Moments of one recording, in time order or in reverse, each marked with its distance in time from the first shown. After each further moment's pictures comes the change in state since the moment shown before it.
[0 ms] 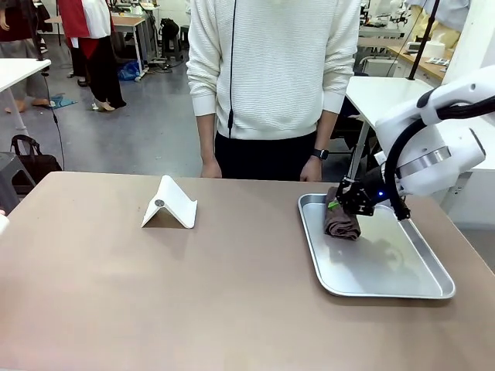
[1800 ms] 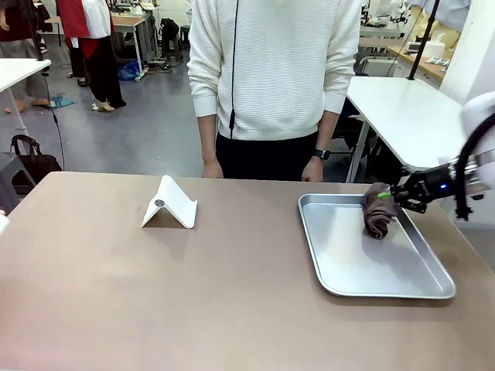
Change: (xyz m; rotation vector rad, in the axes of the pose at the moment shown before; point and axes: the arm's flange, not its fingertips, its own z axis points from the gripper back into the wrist) left arm 0.000 0.000 0.000 0.000 0.000 0.000; right arm 0.052 -0.090 0.119 0.230 0.017 -0.291
